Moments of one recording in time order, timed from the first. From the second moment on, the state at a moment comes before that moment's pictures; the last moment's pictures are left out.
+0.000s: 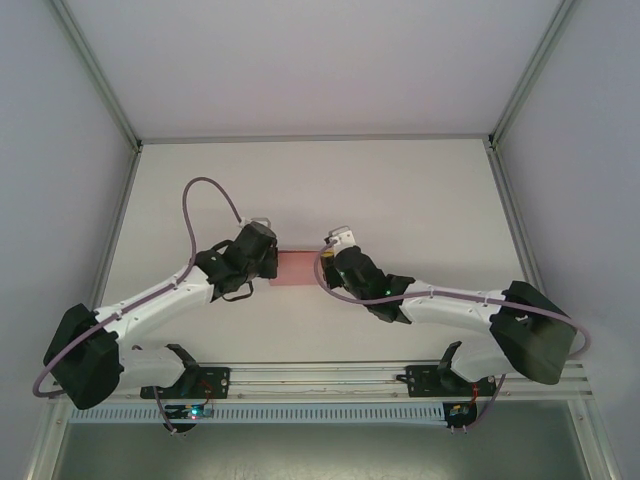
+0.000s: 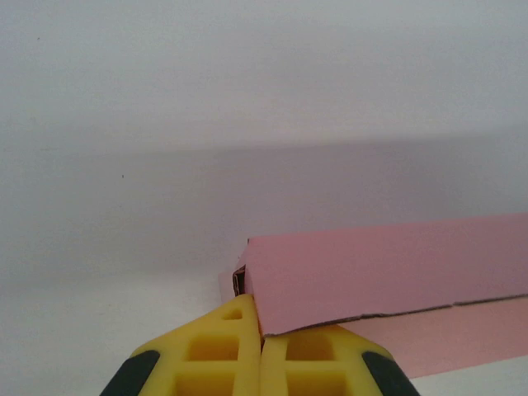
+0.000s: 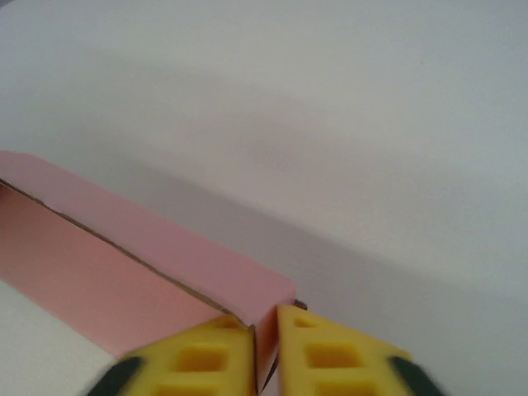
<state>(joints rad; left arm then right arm) -0.66 1.26 0.79 -0.47 -0.16 -0.58 0.95 1.37 0.62 0.16 0.33 0.37</state>
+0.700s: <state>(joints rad) -0.70 1.23 0.75 -0.42 -0.21 -0.59 0.82 1.45 0.84 -0.11 0.29 0.73</state>
